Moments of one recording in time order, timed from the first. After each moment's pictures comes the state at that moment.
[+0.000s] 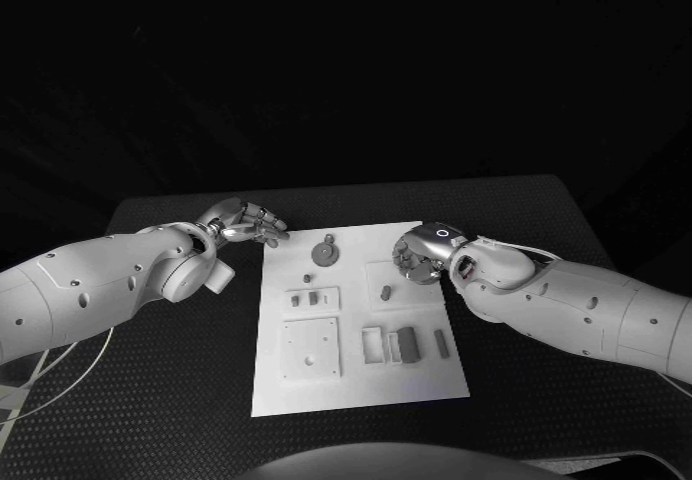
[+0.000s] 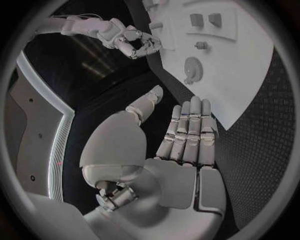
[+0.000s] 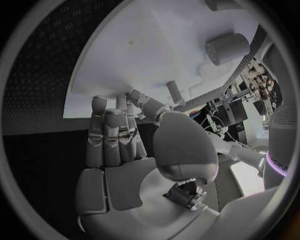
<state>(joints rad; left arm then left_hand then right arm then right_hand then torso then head) 1.18 -0.85 -0.13 1.24 -0.51 -0.20 0.19 1.11 -0.13 0.50 -0.29 0.05 0.83 0.19 0.30 0.49 1.00 0.17 0.20 0.21 0.88 0.11 0.64 0.34 0.04 0.90 0.02 0.06 0.85 1.13 -0.59 -0.15 1.20 -1.71 -0.35 -0.05 1.19 -0.07 0.62 -0.29 0.12 1.01 0.13 0.25 0.55 1.27 0.06 0.15 0.27 1.27 -0.05 1.11 0.85 0.25 1.13 0.04 0.61 1.31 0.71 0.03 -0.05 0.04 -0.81</state>
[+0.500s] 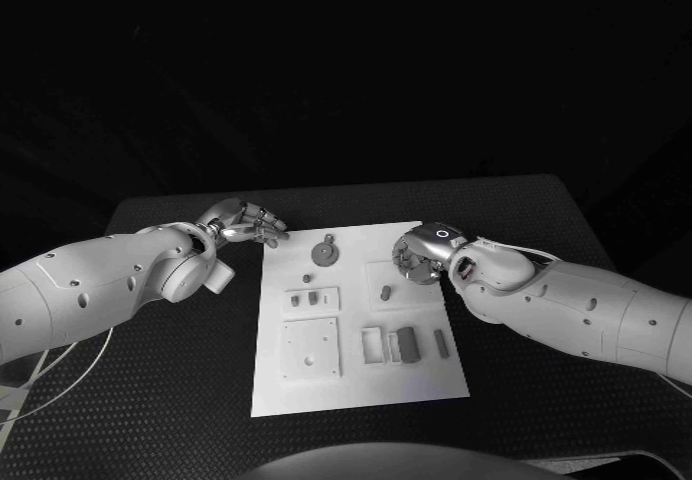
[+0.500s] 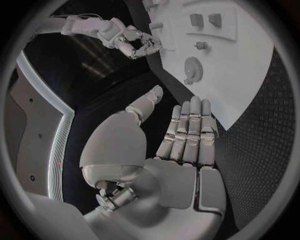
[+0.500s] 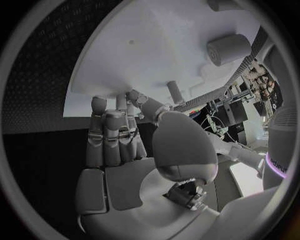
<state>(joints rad) 1.18 -0.85 -0.13 1.24 -0.51 -0.20 0.19 1.11 -0.13 0.49 -0.28 0.05 0.83 0.19 0.30 0.49 1.00 0.17 0.20 0.21 0.88 0.11 0.64 0.34 0.04 0.90 0.02 0.06 0.84 1.13 -0.59 -0.16 1.20 -1.71 -0.37 -0.06 1.21 -0.05 0.62 -0.30 0.12 1.03 0.12 0.26 0.55 1.30 0.05 0.14 0.28 1.28 -0.06 1.14 0.88 0.25 1.15 0.03 0.62 1.31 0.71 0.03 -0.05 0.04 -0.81</state>
